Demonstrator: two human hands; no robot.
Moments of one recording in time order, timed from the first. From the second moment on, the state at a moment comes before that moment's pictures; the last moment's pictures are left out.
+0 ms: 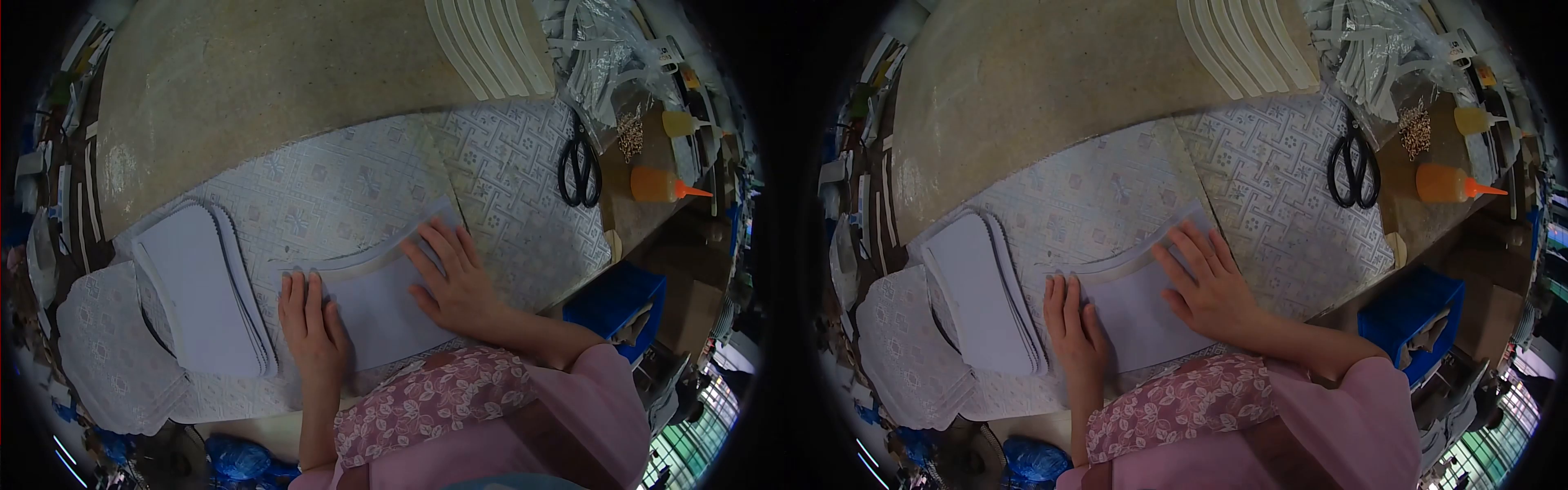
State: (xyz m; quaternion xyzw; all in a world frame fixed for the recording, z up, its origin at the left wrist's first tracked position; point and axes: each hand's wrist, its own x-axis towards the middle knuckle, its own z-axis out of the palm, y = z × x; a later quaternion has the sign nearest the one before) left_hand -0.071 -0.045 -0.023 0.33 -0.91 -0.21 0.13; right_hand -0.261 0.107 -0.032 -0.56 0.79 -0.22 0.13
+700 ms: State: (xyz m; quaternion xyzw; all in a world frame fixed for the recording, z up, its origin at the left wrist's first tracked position) left_hand -0.071 -0.045 -0.022 0.33 -0.91 -0.22 0.13; right_hand -0.262 0.107 -0.032 -0.57 0.79 -0.21 0.12
